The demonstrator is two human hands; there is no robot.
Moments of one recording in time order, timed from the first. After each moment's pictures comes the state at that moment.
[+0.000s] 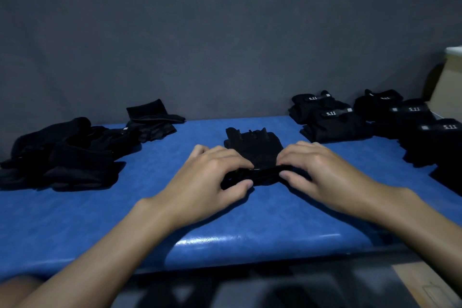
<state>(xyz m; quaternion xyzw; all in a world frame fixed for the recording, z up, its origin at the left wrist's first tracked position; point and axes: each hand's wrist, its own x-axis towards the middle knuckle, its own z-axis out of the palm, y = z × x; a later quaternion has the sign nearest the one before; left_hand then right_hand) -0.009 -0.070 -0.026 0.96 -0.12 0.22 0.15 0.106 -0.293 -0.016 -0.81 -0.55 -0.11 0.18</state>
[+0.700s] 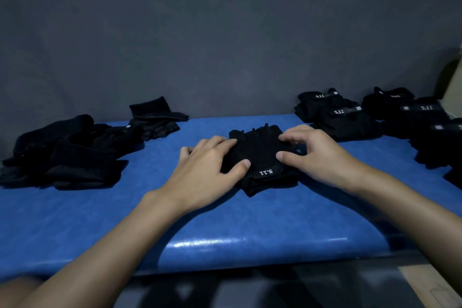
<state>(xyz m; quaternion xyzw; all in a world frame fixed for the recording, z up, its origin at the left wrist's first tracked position) 0.010 -0.062 -0.029 0.98 0.06 0.13 0.16 0.128 -0.262 -0.017 -0.87 -0.34 0.01 0.36</state>
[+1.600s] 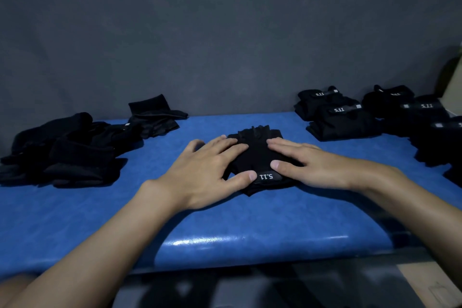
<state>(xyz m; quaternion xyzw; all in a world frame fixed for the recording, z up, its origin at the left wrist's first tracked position) 0.011 -0.056 -0.028 1.00 -0.02 0.05 0.04 0.129 -0.268 -0.017 -0.88 -0.43 0.12 0.17</state>
